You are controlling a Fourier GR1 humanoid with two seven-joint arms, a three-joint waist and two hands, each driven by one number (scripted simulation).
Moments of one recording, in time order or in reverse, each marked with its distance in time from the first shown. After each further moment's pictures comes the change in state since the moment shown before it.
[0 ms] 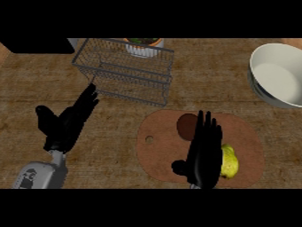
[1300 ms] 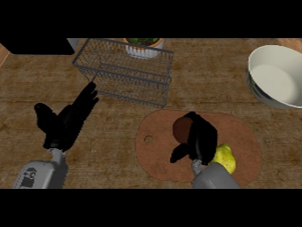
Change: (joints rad) left arm -0.009 -0.043 0.055 -0.006 -0.042 -0.049 0.019; right arm -0.183 -0.012 -0.109 0.332 -0.263 -0.203 -0.223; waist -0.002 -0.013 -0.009
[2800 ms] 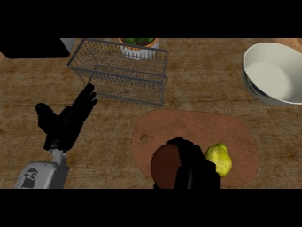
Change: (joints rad) left arm 0.009 -0.019 0.021 0.012 -0.021 0.011 0.007; right arm 0.153 -0.033 0.400 -0.678 0.414 0.254 0.409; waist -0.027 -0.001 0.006
